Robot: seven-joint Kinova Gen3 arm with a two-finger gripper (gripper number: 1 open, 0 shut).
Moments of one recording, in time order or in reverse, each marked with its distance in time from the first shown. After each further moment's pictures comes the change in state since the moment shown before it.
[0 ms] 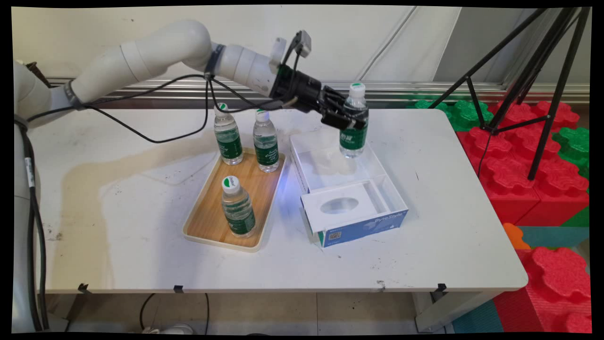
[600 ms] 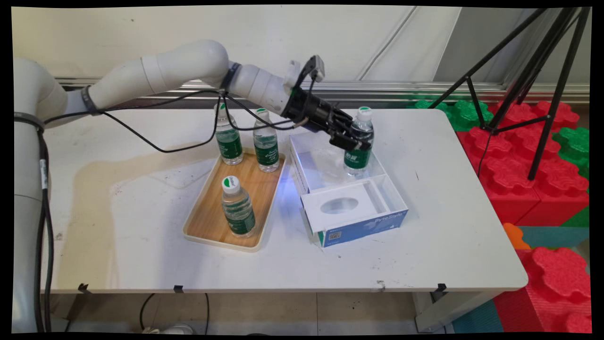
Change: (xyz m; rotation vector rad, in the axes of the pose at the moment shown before) arm -0.028 0.002 0.040 -0.013 -0.057 -0.010
